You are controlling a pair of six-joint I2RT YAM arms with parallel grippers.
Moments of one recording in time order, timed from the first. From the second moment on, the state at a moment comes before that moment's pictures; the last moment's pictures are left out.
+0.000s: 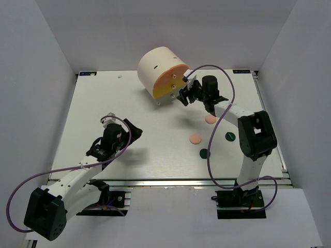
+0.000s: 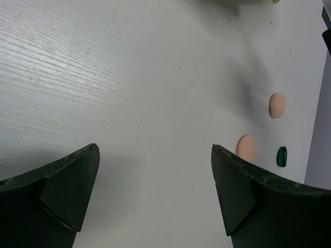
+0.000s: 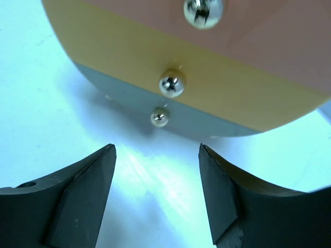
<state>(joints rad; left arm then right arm) -0.45 0.93 0.46 -0.11 -0.15 -0.92 0.39 1.88 1.26 0.28 -0.46 -0.36</state>
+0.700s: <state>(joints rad) -0.45 0.93 0.47 -0.10 -0.14 -0.94 0.38 2.17 1.48 0.29 -0.46 0.23</state>
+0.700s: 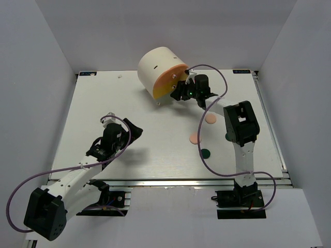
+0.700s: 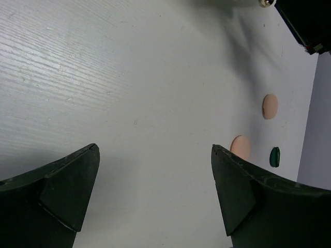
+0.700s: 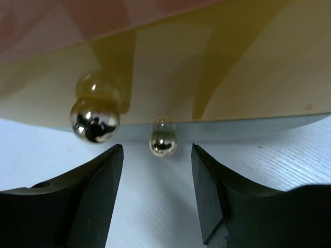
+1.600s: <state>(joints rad) -0.45 1.00 0.50 -0.08 -0.13 -0.94 0.39 2.25 1.53 0.33 -0.42 0.36</state>
